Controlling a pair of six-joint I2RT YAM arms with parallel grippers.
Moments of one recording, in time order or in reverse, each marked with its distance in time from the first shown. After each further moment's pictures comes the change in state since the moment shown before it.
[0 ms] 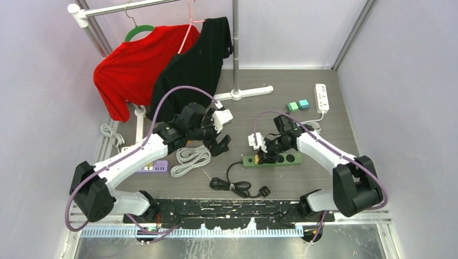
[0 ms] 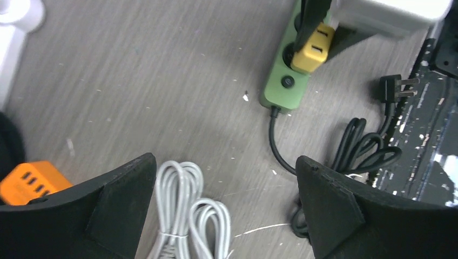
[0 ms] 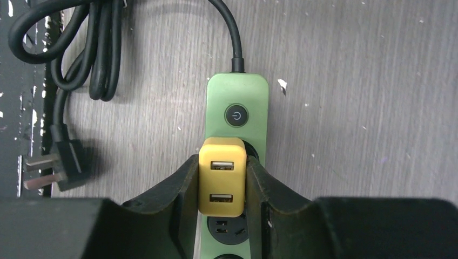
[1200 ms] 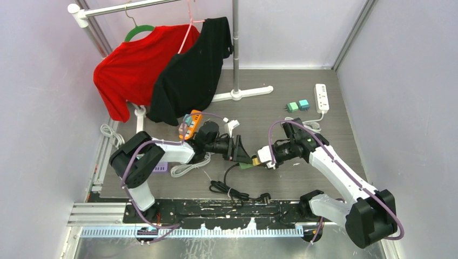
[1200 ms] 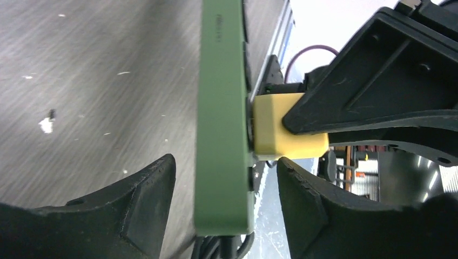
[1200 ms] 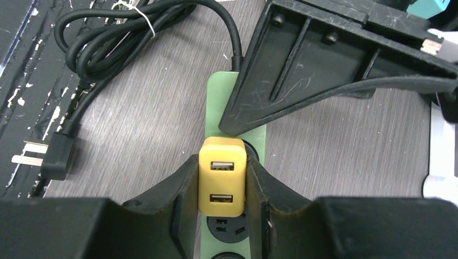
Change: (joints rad) left arm -0.027 0.428 -0.320 0.965 0.398 -1.089; right arm -0.016 -0.291 -0.045 -0.131 -0.171 -0.303
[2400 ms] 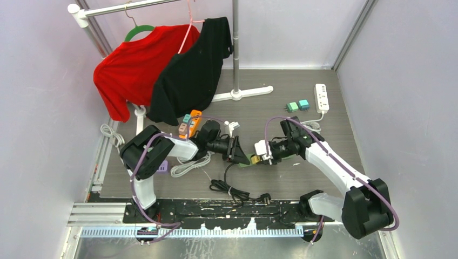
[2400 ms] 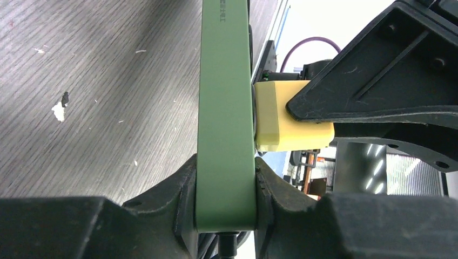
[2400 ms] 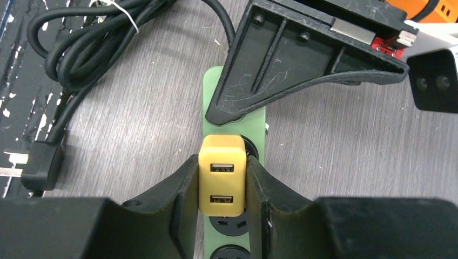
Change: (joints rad) left arm 0.037 0.132 0.061 -0.016 0.138 -0.076; right arm -0.015 0.084 -0.017 0.118 0.037 0.159
